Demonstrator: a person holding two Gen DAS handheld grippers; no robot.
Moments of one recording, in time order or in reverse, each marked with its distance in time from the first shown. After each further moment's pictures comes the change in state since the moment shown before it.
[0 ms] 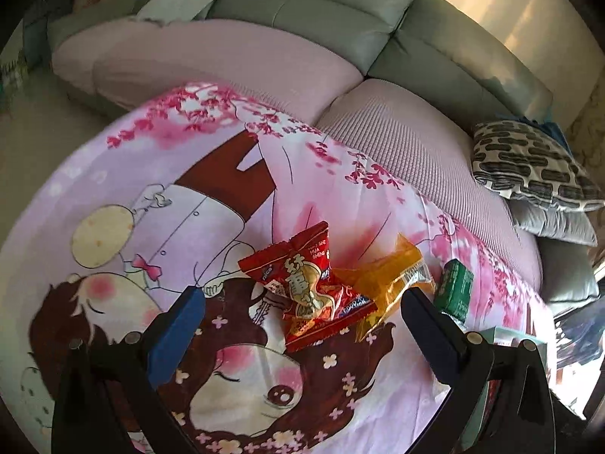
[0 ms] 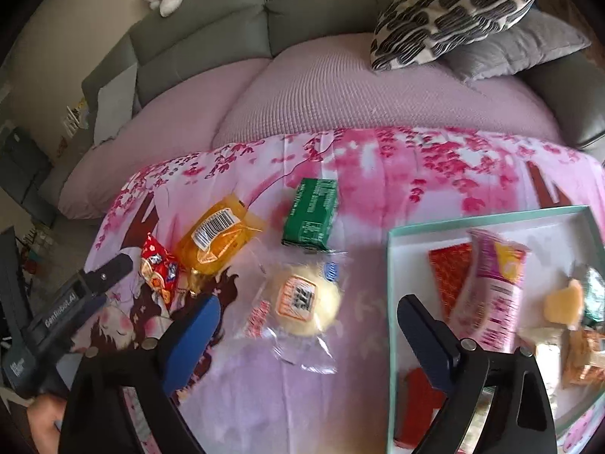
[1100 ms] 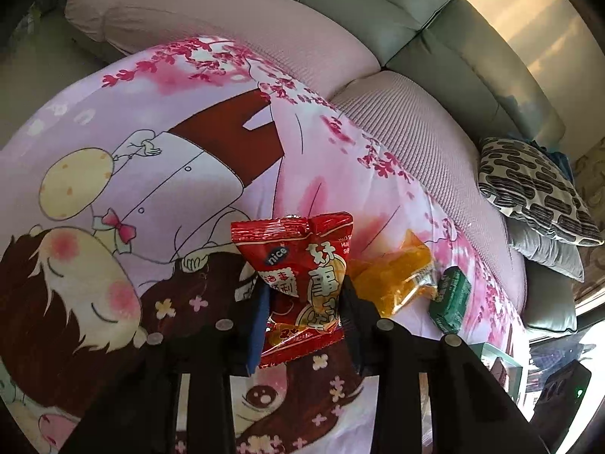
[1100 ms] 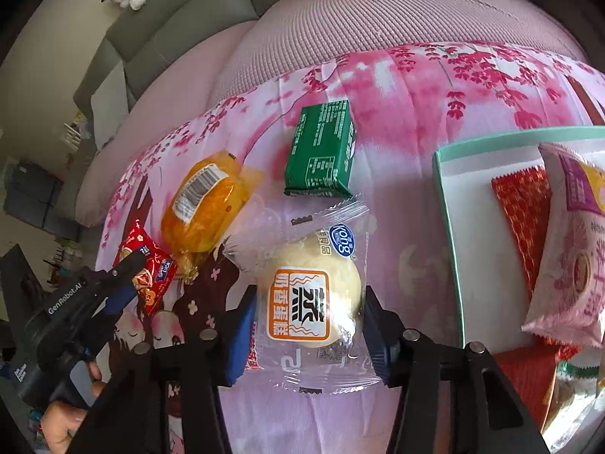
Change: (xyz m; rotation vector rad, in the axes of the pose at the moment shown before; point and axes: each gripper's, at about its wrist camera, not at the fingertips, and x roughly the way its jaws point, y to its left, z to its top) left arm 0.024 0.015 -0.008 -0.147 0.072 -0.065; right arm 0.054 -0.014 -0.021 0.137 0.129 0.119
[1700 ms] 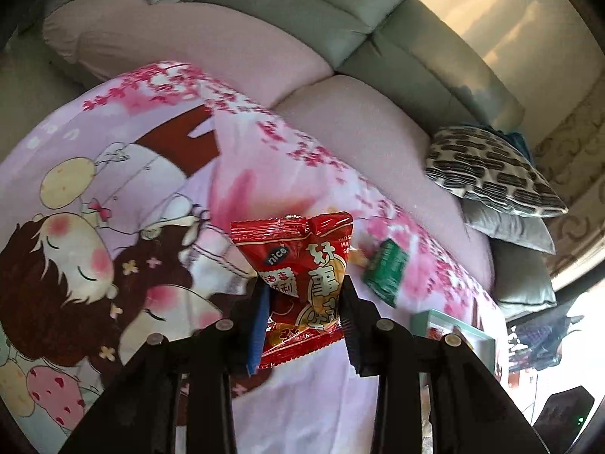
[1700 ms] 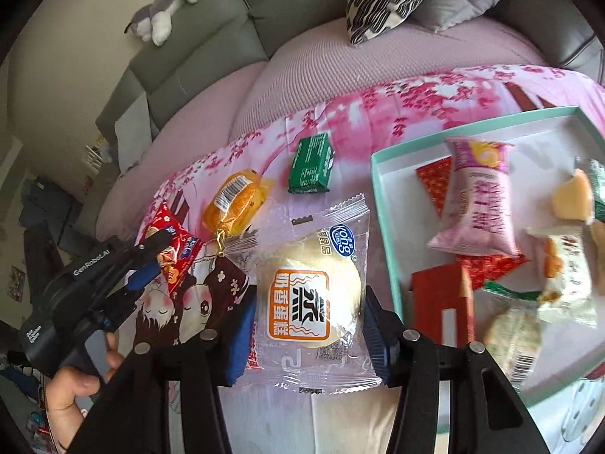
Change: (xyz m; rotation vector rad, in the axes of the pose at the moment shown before) left arm -0.045 -0.047 -0.037 0.097 -0.036 -0.104; right arm -0.091 -0.019 -0.053 0.014 -0.150 0.049
